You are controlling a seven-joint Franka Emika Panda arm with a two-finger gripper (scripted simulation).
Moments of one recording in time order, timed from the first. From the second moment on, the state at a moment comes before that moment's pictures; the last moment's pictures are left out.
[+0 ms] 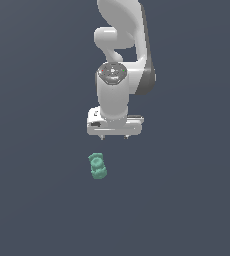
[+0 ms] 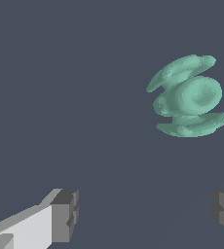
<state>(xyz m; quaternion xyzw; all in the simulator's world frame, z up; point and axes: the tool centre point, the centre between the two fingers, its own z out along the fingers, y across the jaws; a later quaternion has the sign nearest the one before) -0.002 -0.002 0.164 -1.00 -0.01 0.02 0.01</state>
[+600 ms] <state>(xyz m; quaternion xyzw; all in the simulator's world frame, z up) 0.044 -0.041 0.142 -1.00 -0.09 0.01 0.00</state>
